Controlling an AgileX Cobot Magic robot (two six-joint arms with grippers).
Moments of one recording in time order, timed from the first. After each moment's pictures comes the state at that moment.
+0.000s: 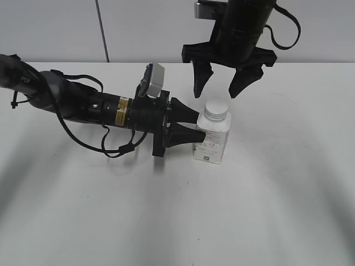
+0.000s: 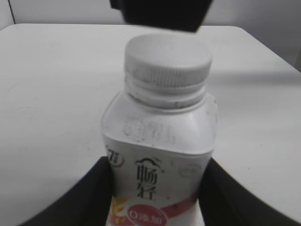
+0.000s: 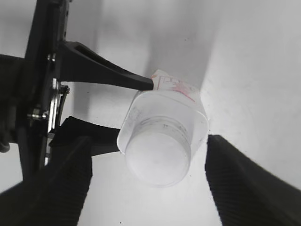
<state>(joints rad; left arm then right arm) -0.33 2.43 -1.47 1.57 -1.19 -0.74 0.49 2.08 -1.83 0.18 1.22 0.22</state>
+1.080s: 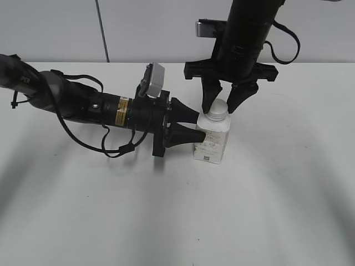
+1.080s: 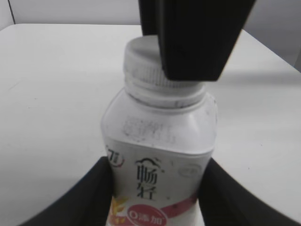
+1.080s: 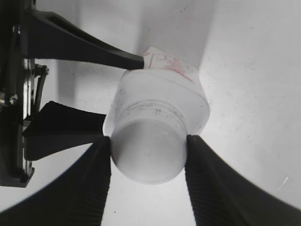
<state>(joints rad) -0.33 2.43 -1.47 1.57 -1.19 -0.74 0.49 2.08 -1.76 0.18 1.22 0.22</state>
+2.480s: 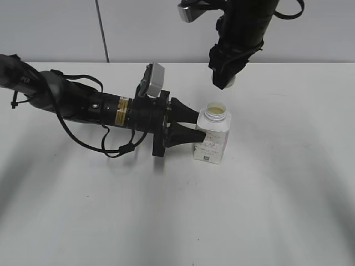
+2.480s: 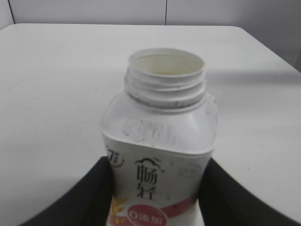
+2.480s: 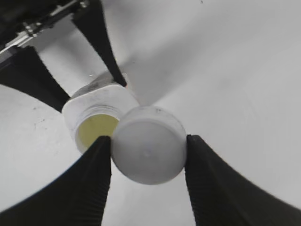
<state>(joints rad) -0.33 2.43 -1.47 1.57 -1.19 -0.75 0.48 2.05 -1.86 0.07 1.22 -0.56</state>
